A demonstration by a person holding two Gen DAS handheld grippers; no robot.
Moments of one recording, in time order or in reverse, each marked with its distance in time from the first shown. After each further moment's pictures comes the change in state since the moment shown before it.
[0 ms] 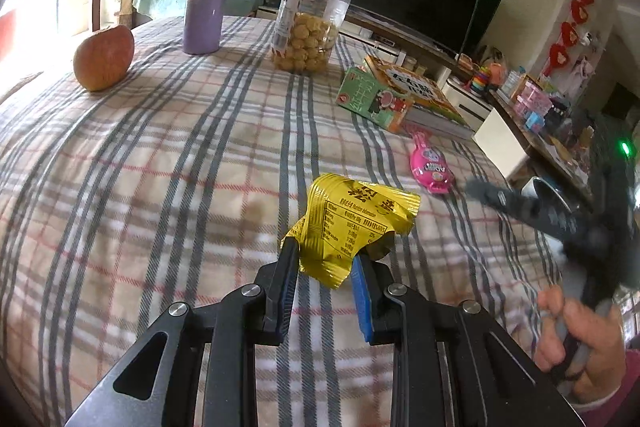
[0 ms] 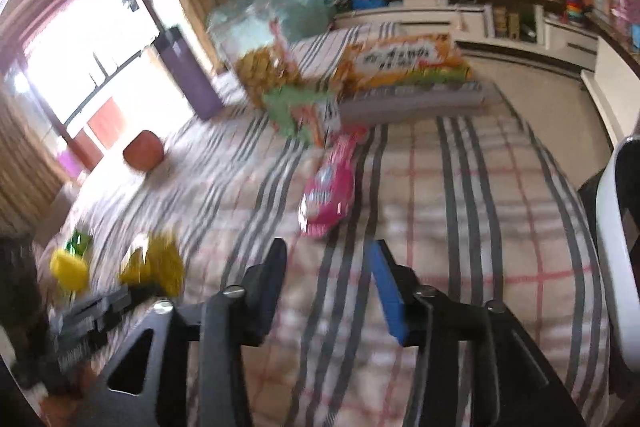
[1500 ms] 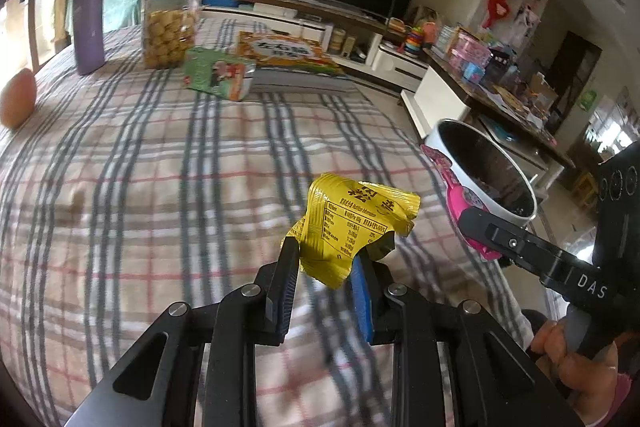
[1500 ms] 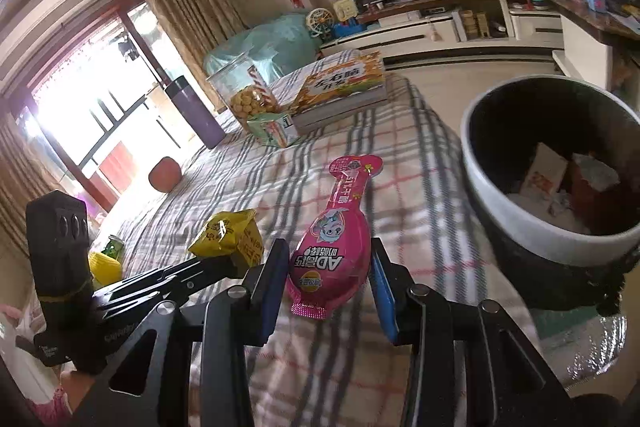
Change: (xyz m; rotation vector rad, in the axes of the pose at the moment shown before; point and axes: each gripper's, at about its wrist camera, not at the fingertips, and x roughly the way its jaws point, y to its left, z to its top) left arm 0.003 -0.125 -0.022 0.173 0.067 -0.140; right arm -0.112 -0.068 -0.066 0.108 -0.101 0.059
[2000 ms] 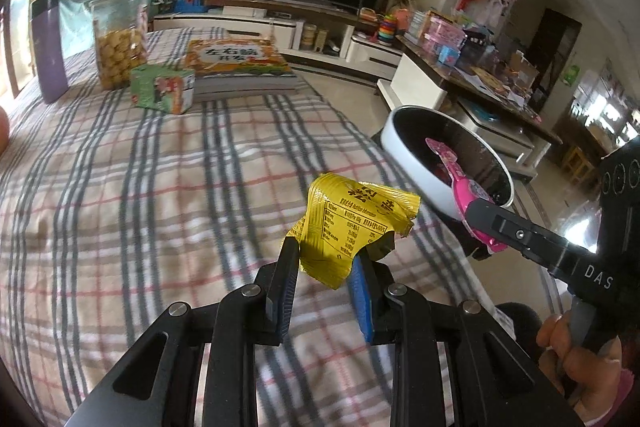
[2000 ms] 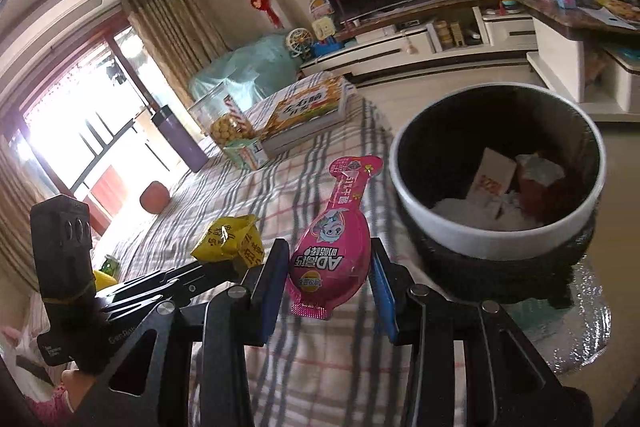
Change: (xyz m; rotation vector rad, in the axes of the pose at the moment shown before) left arm 0.014 -0.047 0.008 0.085 0.017 -0.033; right arm -0.040 -0.035 -0.002 0.055 -0.071 -0.040
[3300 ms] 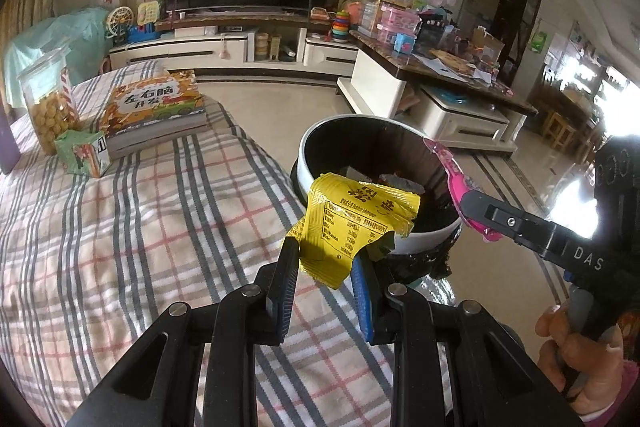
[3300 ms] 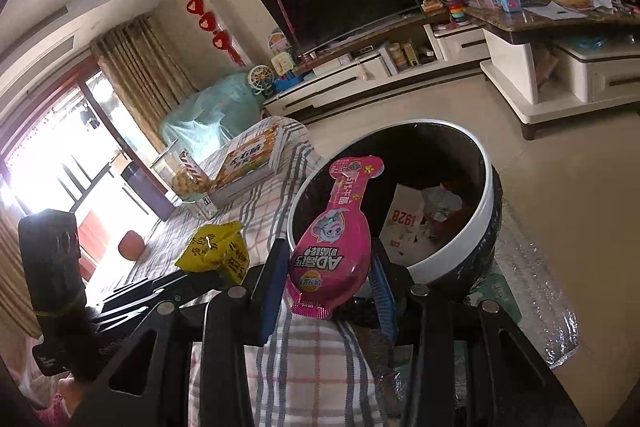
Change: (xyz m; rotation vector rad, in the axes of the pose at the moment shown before) left arm 0.031 -0.073 0.032 0.139 -0.010 -0.050; right arm -0.048 -0.066 0.015 0.105 -0.110 -0.083
